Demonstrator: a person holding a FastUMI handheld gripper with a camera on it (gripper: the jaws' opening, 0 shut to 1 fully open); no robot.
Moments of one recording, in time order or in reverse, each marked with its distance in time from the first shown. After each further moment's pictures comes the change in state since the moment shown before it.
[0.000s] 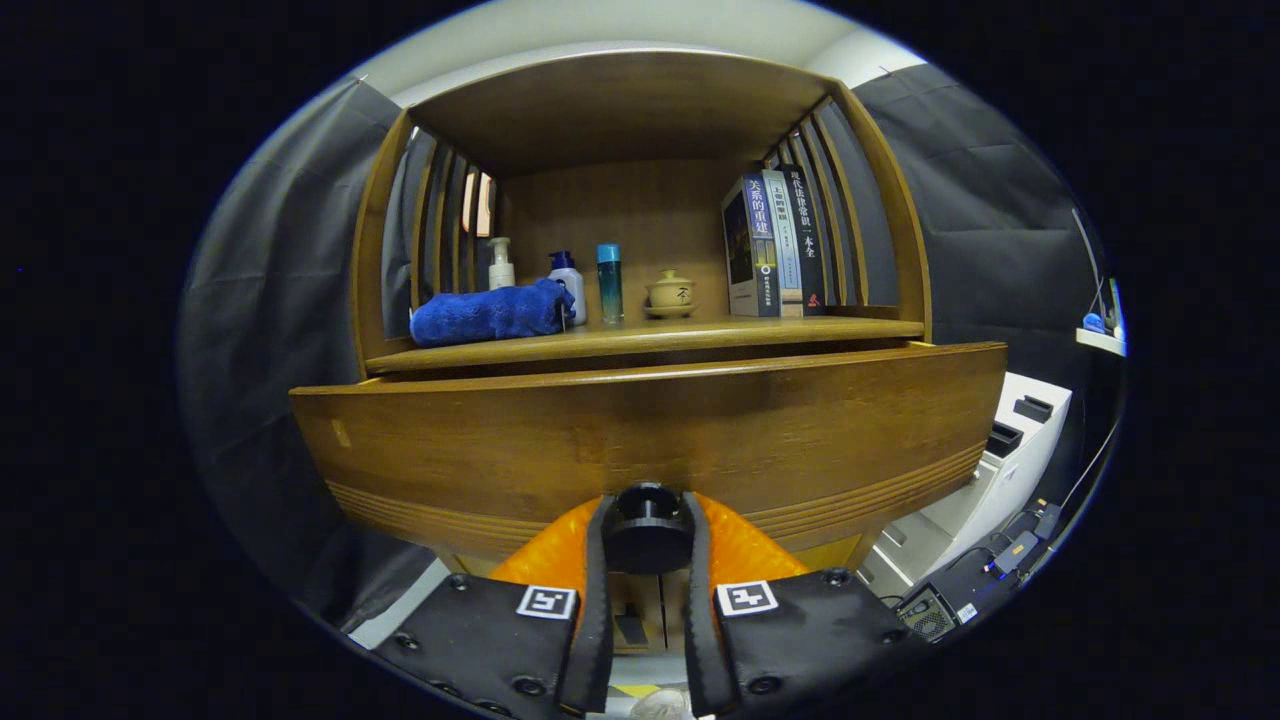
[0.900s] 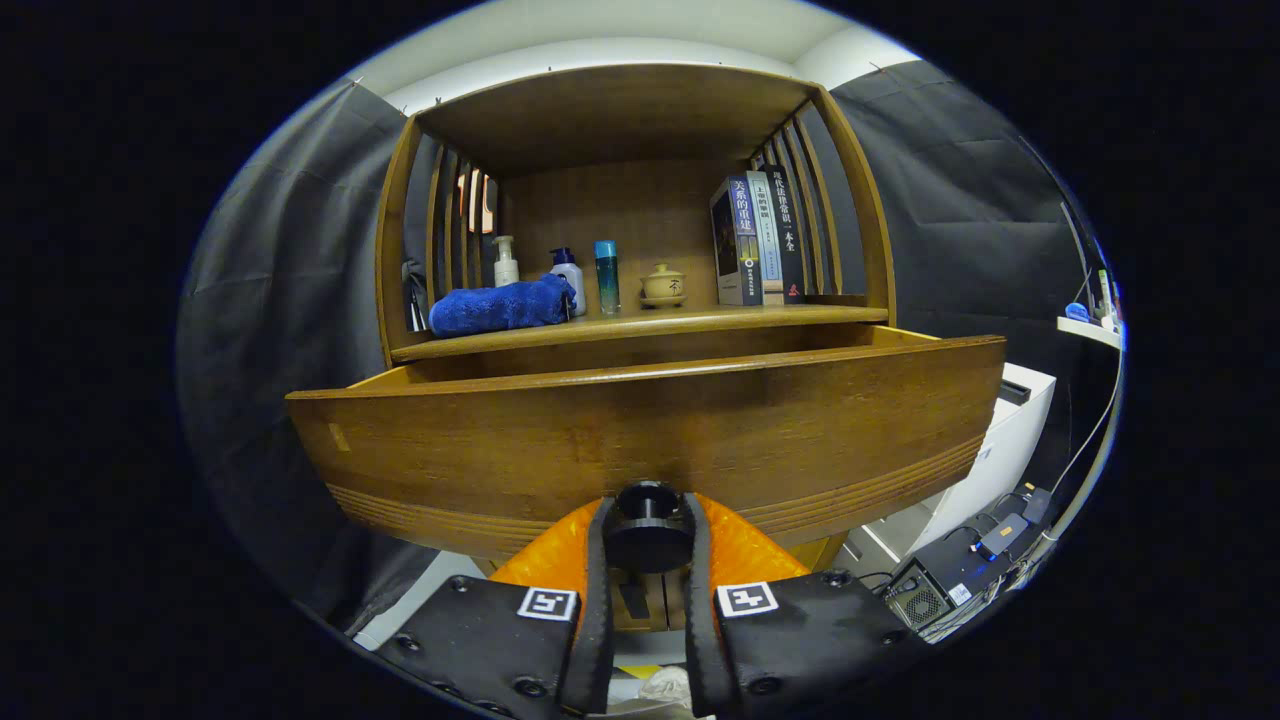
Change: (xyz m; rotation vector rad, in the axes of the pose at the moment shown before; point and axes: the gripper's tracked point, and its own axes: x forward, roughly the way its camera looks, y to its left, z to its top) arm -0.049 0.001 -0.014 0.017 0.045 -0.020
